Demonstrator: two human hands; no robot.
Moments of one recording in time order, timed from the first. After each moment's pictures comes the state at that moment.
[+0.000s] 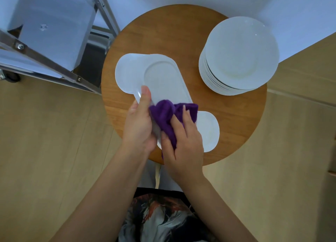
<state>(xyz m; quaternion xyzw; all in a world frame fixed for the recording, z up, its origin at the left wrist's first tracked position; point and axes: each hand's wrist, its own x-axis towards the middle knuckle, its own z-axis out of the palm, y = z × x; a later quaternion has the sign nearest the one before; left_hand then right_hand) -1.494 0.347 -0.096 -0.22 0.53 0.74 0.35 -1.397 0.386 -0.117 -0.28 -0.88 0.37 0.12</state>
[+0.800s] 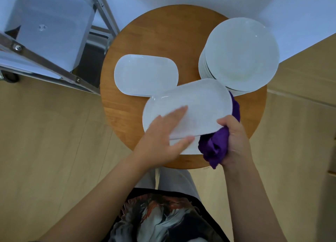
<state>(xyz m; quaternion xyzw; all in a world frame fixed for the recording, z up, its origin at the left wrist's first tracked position) -1.474 0.332 -0.120 0.34 0.79 0.41 0.31 -1.391 0.473 -0.103 -0.53 -0.31 0.78 0.13</state>
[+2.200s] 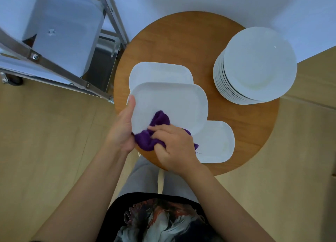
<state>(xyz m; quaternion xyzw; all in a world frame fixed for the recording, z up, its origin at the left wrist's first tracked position) -1.569 0.279 -0.145 -0.14 0.51 0.72 0.45 -1.459 0.373 -0.138 -0.12 -0.90 0.42 0.02</state>
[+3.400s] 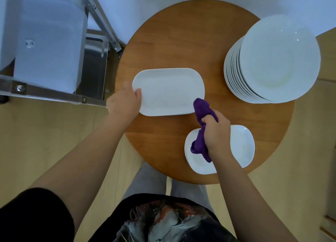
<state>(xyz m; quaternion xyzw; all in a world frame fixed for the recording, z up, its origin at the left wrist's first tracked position) -1.698 0.304 -0.239 0.21 0.96 -0.01 0.21 -1.508 0.420 -0.179 -0.59 -0.59 0.55 0.06</state>
